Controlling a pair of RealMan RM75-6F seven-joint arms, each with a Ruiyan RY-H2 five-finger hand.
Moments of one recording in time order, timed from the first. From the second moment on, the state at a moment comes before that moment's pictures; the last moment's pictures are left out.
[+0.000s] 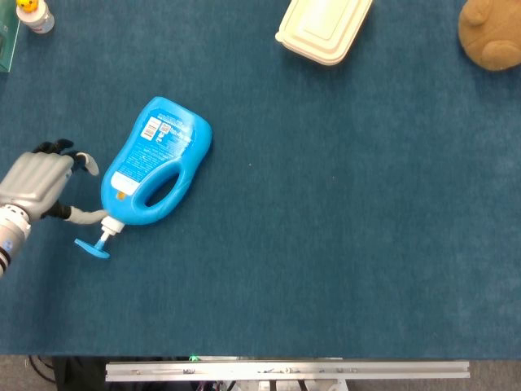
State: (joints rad) left arm -0.56 -1.05 0.02 -1.71 1.13 0.81 0.12; right arm 0.08 -0.97 0.12 -1.89 -1.40 1.44 0.15
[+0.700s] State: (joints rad) left arm -0.55 -1.15 0.03 -1.49 1.21 0.82 0.12; right arm 0.09 -0.98 0.12 -1.91 -1.40 1.43 0.11
